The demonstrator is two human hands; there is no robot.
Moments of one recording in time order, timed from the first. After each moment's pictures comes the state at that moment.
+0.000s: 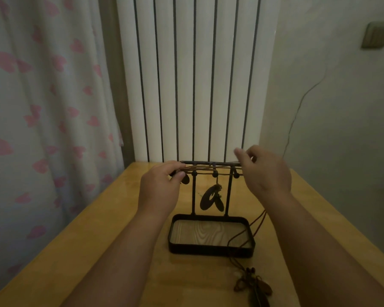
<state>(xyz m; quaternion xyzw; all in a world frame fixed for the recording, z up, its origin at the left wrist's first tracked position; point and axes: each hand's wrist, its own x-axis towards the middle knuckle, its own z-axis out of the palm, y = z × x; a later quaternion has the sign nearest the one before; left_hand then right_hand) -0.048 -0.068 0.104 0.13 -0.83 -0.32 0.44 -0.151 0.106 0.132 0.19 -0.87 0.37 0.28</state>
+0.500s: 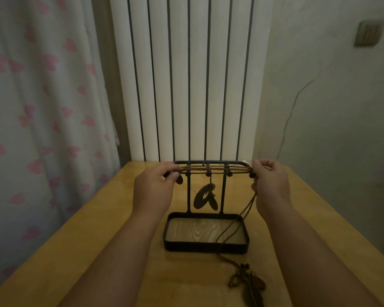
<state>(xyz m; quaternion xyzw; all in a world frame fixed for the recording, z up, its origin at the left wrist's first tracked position) -0.048 -0.066 0.099 0.15 -0.82 -0.32 0.44 -0.158 0.121 0.102 0.07 -0.66 0.74 0.11</state>
